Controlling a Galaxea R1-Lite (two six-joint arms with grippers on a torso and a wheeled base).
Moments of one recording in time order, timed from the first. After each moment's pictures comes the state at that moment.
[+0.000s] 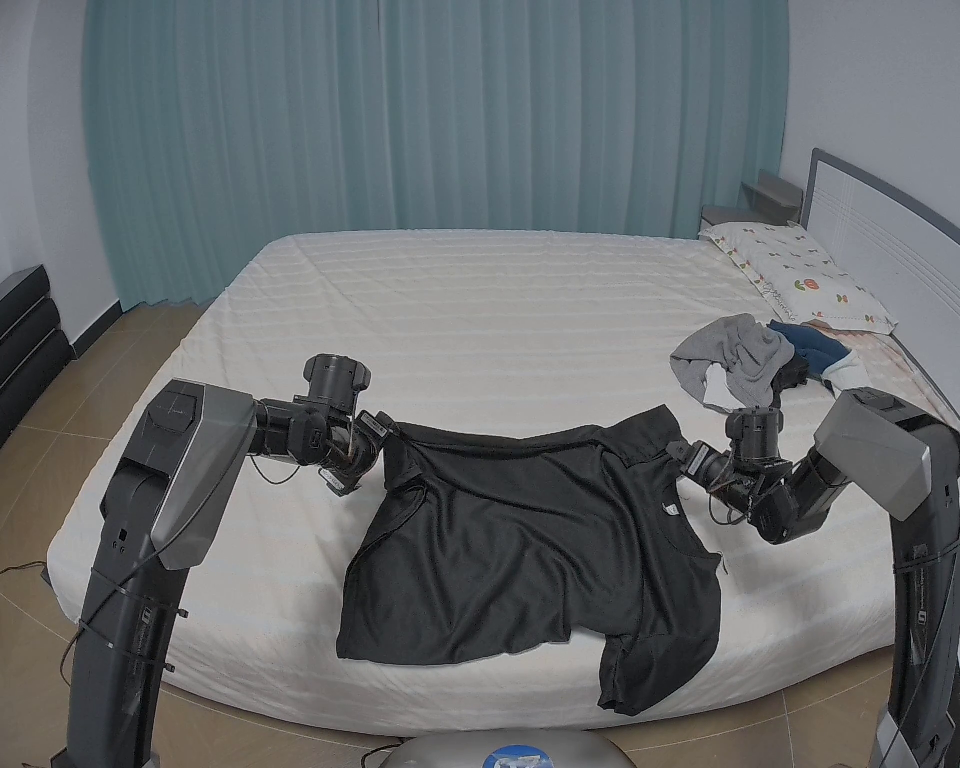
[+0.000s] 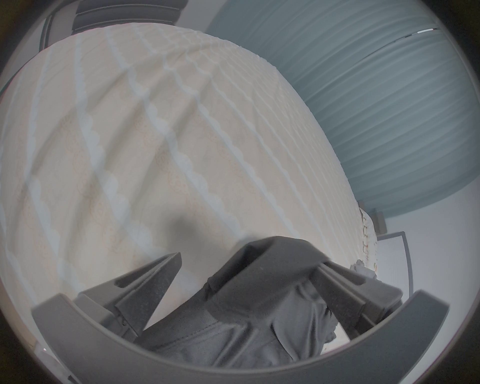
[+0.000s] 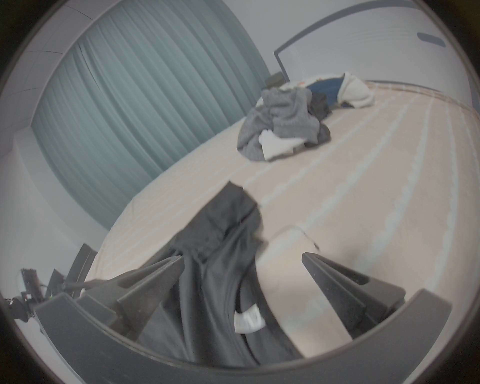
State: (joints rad) left arm -0.23 2.65 -1.99 0.10 0.00 -1.08; right arm 0.13 2.47 -1.17 -0.86 -0.12 0.61
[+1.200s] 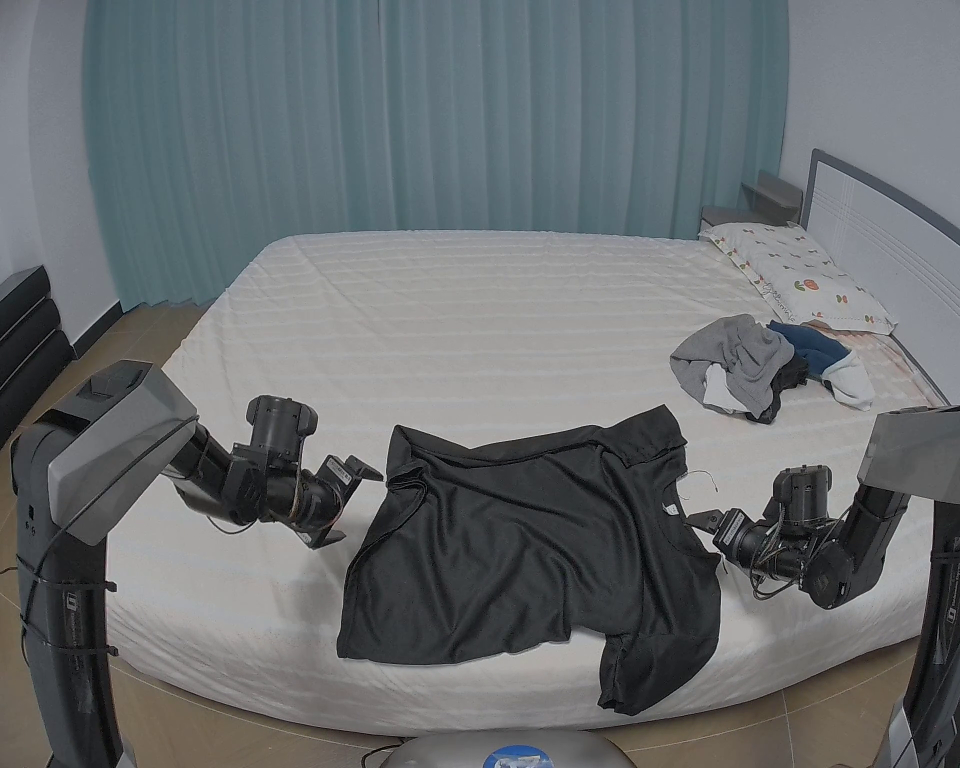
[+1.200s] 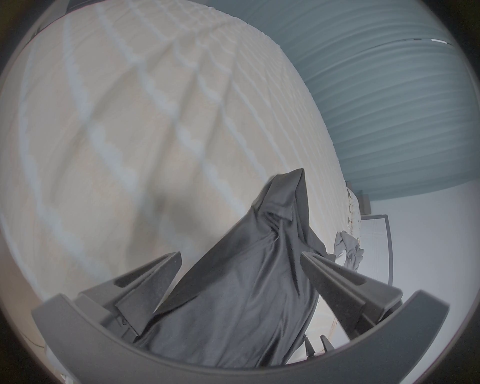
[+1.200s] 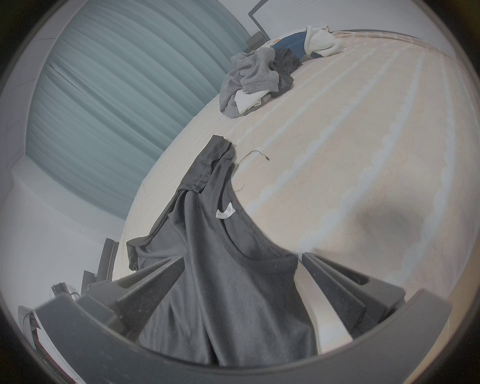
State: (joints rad) left arm -0.19 2.35 -1.24 -0.33 -0.23 -1.07; right arm 0.10 2.29 -0.61 -1.08 0.11 0.75
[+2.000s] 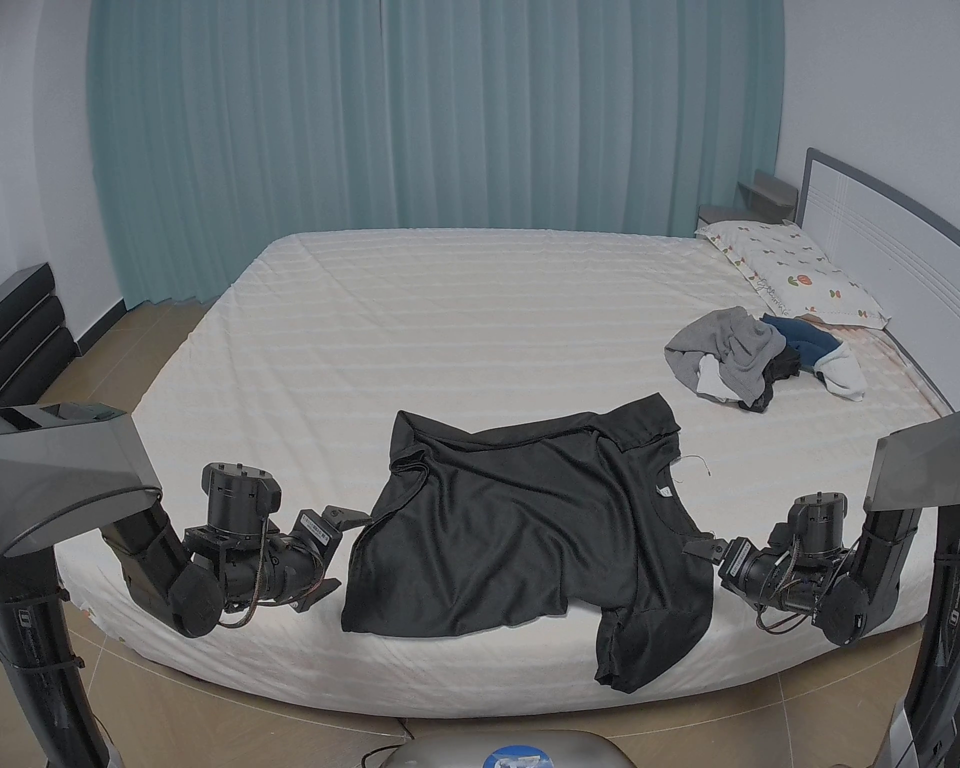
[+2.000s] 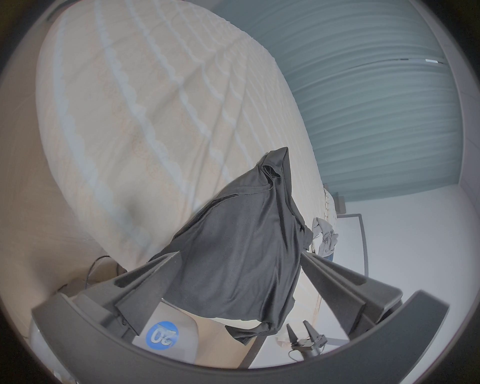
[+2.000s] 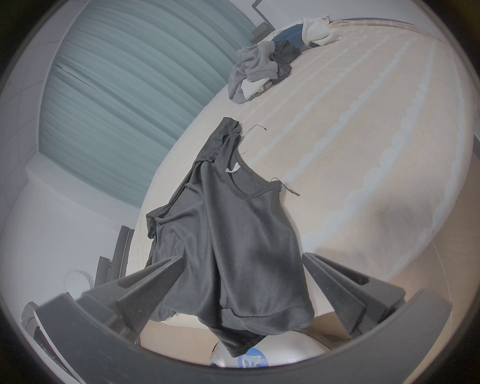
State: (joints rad) left arm -0.26 2.14 -0.59 -0.93 -0.22 -1.20; right arm 0.12 2.27 -0.38 -1.29 0.21 0.77
